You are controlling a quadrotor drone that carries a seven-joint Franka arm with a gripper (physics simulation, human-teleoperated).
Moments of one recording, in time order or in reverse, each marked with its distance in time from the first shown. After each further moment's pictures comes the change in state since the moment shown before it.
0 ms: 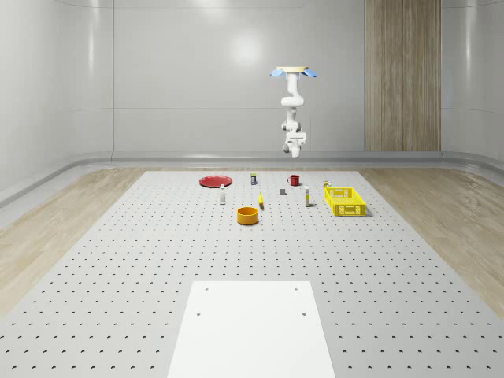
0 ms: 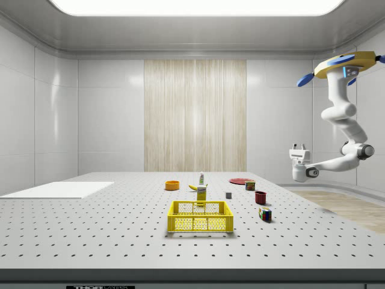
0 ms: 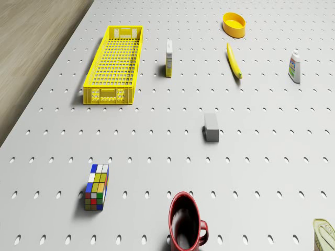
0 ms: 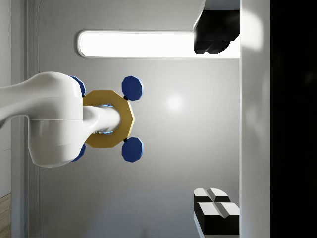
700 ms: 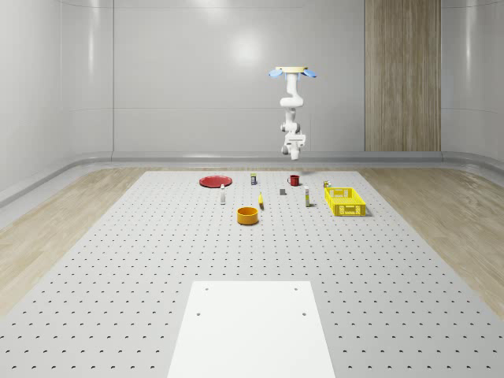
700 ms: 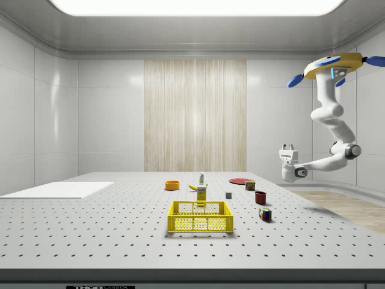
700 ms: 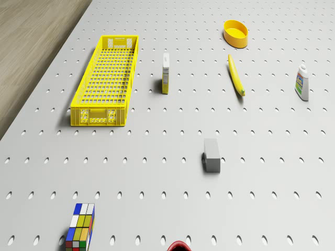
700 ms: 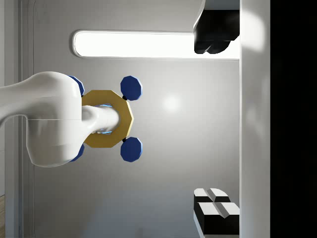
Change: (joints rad) arm -0.002 -0.004 0.002 0.000 0.000 0.006 -0.001
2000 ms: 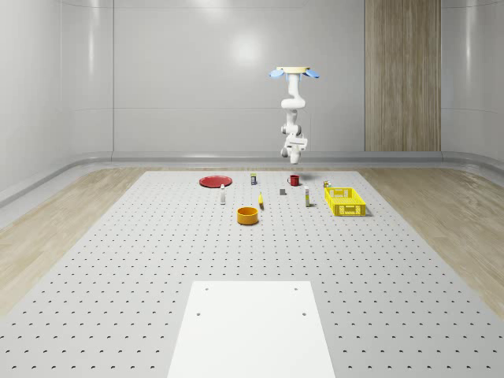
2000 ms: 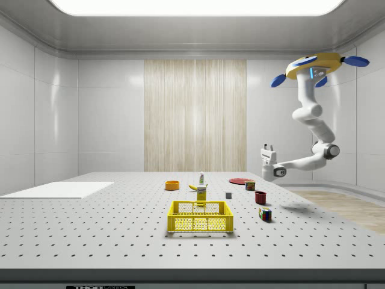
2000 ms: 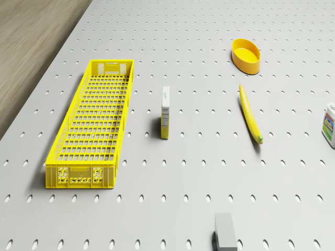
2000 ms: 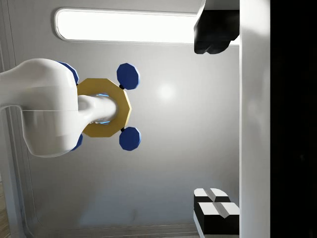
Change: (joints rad) arm -0.020 -0.014 0.064 -0.016 -0.089 0.020 0.011
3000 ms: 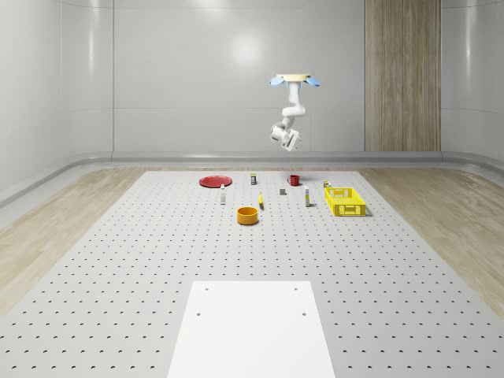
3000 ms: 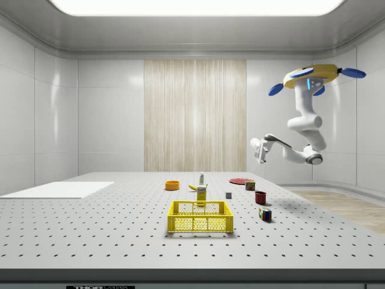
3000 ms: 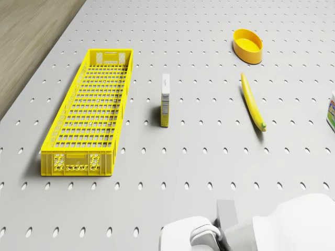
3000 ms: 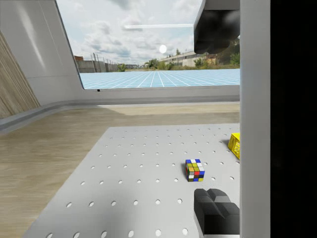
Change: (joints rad) arm -0.422 -0.145 0.850 -0.618 -1.401 -0.002 0.363
